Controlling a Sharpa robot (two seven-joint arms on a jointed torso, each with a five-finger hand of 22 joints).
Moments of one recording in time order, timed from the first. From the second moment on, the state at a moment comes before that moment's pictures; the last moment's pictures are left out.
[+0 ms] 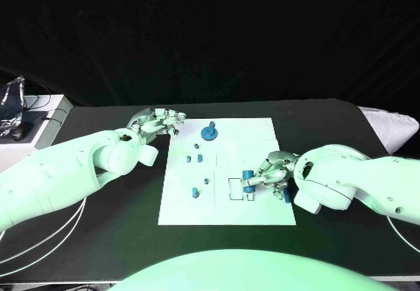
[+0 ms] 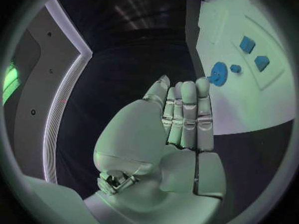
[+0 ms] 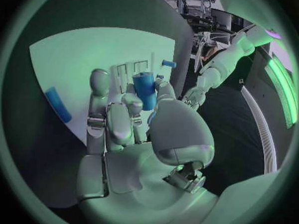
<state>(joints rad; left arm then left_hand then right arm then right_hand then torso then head) 0.99 -0.82 0.14 1.36 -0.21 -0.17 0.20 1.47 0.05 -0.05 -0.03 0.27 0.90 0.15 0.43 0.07 0.95 0.07 0.70 0.18 1.10 0.01 1.09 0.57 0.13 1.12 0.01 0.49 1.31 1.21 -0.94 -0.18 1.85 -0.84 -0.20 -0.64 1.10 0.03 -0.25 0.05 0.74 1.12 0.05 0.10 0.64 1.31 -0.03 0.94 1.24 1.45 -0.09 1.26 1.03 0.08 1.47 -0.10 0.31 1.23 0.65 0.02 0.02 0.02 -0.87</state>
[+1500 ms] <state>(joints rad) 0.99 -0.82 0.14 1.36 -0.21 -0.17 0.20 1.47 0.05 -0.05 -0.03 0.27 0.90 0.15 0.43 0.07 0.95 0.07 0.70 0.18 1.10 0.01 1.09 0.57 0.13 1.12 0.01 0.49 1.31 1.18 -0.85 -0.19 1.78 -0.88 -0.16 -0.65 1.04 -0.01 -0.22 0.11 0.50 1.12 0.05 0.10 0.65 1.31 -0.03 0.93 1.23 1.45 -0.09 1.26 1.04 0.10 1.47 -0.10 0.30 1.23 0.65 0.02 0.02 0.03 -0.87</state>
